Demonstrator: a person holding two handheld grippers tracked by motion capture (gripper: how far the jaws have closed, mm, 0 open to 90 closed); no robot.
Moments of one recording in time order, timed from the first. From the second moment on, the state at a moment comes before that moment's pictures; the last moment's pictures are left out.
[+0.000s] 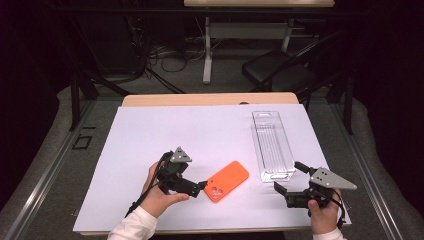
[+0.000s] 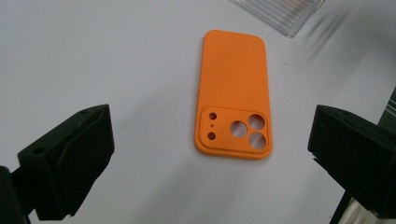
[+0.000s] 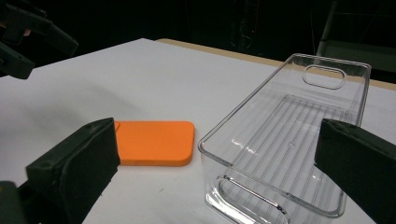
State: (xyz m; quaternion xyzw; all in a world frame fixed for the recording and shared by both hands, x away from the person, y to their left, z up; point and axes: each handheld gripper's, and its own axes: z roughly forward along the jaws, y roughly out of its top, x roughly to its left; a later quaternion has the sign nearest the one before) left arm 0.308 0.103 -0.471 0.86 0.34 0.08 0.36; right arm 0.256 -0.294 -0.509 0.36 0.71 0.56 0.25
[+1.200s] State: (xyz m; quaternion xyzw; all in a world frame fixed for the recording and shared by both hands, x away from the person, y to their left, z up) left arm 0.328 0.062 -0.467 0.88 0.34 0.06 0.33; right arm 0.258 -0.294 -0.510 0.35 0.71 0.56 0.24
